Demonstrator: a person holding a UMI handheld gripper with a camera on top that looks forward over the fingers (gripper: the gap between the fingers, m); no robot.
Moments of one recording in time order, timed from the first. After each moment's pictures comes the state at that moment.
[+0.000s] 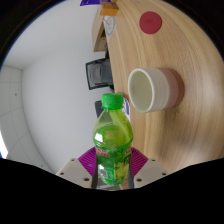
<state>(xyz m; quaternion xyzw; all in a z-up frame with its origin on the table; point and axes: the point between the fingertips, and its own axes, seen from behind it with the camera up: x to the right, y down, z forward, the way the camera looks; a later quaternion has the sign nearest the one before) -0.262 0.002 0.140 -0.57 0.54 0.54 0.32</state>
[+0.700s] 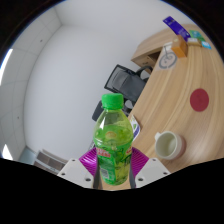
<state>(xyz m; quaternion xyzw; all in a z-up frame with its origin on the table) -0.205 -0.005 0.193 -0.72 0.36 0.37 0.46</state>
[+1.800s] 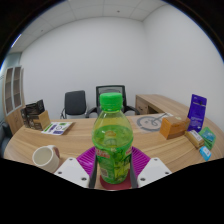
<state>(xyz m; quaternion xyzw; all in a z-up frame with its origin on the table) 0.048 0.007 0.065 -0.82 0.05 -0.01 0.57</state>
